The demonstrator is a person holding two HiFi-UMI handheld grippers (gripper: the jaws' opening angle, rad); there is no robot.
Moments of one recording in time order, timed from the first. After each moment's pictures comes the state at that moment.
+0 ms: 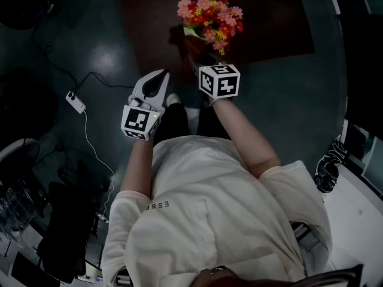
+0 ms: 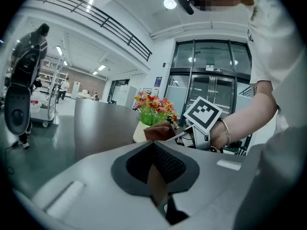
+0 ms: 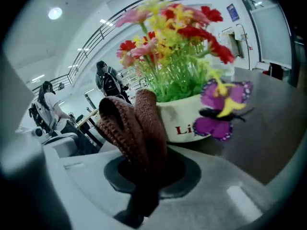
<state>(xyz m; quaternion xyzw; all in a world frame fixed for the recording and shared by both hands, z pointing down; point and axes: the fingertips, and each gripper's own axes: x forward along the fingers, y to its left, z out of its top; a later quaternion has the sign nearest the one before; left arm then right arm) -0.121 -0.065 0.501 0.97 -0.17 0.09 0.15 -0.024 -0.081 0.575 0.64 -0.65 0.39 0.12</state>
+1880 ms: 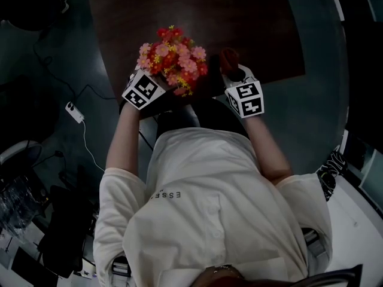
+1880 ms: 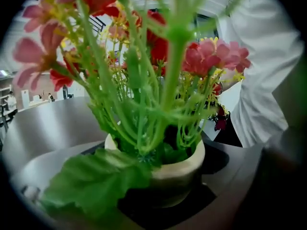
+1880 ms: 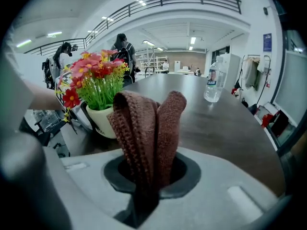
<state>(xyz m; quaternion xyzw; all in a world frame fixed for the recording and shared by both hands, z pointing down) 0.062 -0.115 0.560 0.97 0.06 0.25 0.01 0.172 -0.050 0.561 0.61 -0.68 0.29 0.30</state>
